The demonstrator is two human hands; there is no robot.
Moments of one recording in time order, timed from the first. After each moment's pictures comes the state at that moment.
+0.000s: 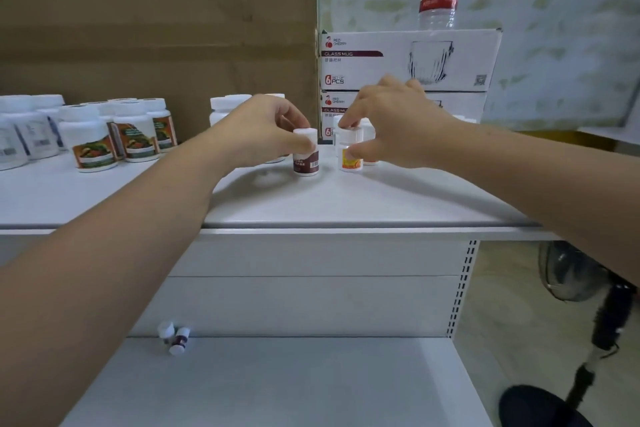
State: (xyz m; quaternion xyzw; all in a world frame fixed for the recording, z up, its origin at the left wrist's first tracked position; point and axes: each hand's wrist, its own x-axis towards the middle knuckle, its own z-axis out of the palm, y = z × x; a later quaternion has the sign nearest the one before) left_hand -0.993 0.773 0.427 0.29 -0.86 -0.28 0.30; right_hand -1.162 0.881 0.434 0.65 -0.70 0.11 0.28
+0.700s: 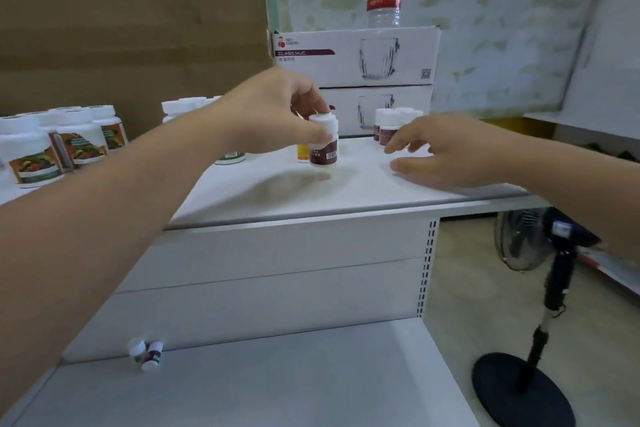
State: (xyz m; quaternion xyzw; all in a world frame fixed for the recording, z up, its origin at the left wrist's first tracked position) left_hand -1.018 0.823 0.452 0.17 -0.94 -0.18 0.25; right_hand -1.199 0.983 0.417 0.58 -0.80 0.12 0.10
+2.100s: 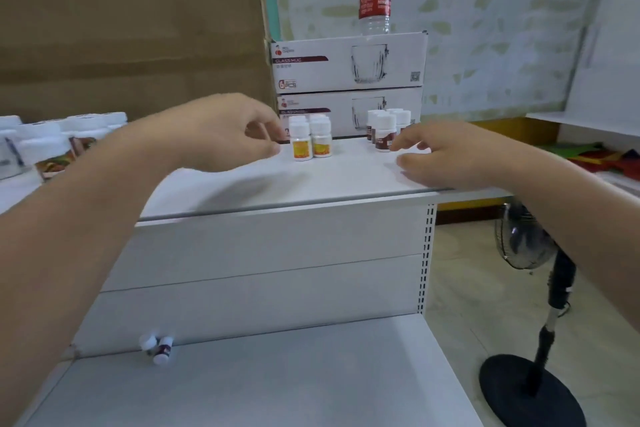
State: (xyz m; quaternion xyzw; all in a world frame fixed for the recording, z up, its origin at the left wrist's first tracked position) left_hand -0.974 0.833 0.454 0.24 -0.96 -0.03 0.15; right_hand -1.198 1.007 0.408 0.53 -0.83 0.18 0.06
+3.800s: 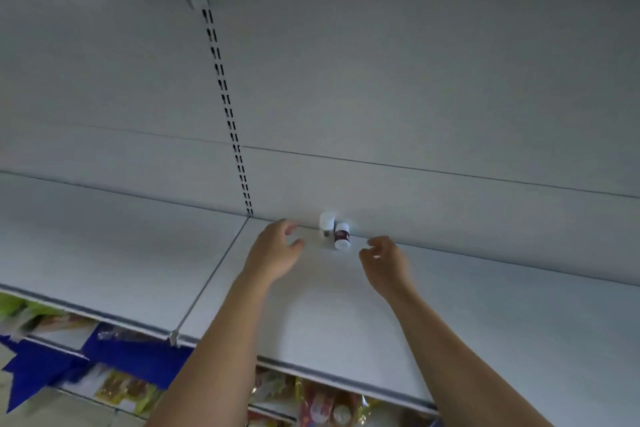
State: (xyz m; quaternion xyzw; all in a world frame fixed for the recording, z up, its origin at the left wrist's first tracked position) left_hand -0.717 0.532 -0.019 0.53 -0.76 -0.31 0.20; right_hand -0.894 0.635 -0.031 0.35 -0.81 0.39 -0.25
